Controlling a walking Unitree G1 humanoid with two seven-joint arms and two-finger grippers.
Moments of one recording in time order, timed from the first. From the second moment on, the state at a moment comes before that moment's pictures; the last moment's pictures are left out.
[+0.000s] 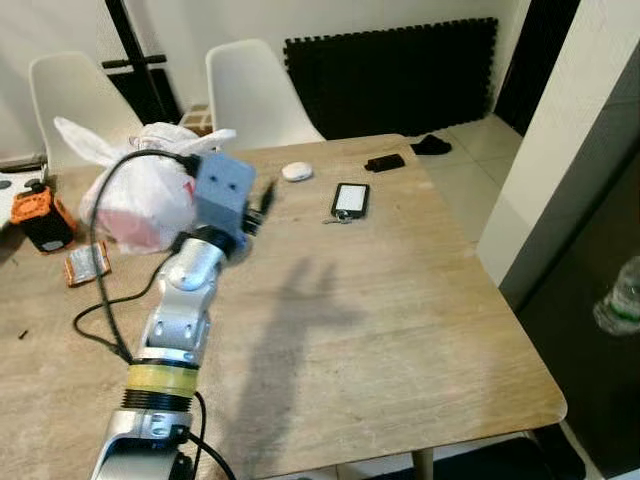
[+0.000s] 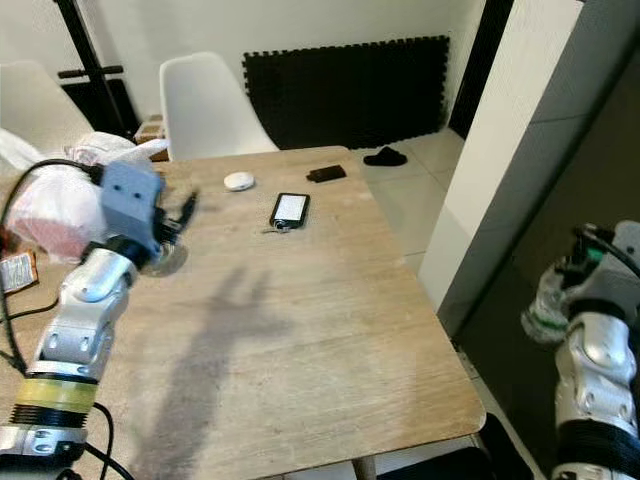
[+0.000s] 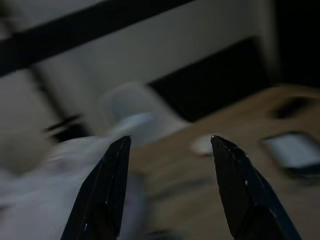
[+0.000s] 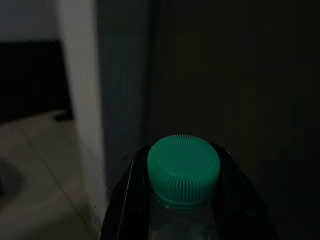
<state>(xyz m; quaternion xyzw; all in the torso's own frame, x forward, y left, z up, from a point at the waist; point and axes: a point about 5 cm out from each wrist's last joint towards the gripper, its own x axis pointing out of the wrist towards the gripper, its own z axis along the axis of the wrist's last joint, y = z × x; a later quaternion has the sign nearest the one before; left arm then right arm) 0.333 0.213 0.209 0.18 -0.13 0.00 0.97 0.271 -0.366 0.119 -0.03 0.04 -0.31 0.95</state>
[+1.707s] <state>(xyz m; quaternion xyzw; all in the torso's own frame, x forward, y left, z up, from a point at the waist) 0.347 0.204 0.197 0.15 -0.12 0.03 0.98 0.284 -0.354 0.103 -0.01 0.03 -0.31 0.95</state>
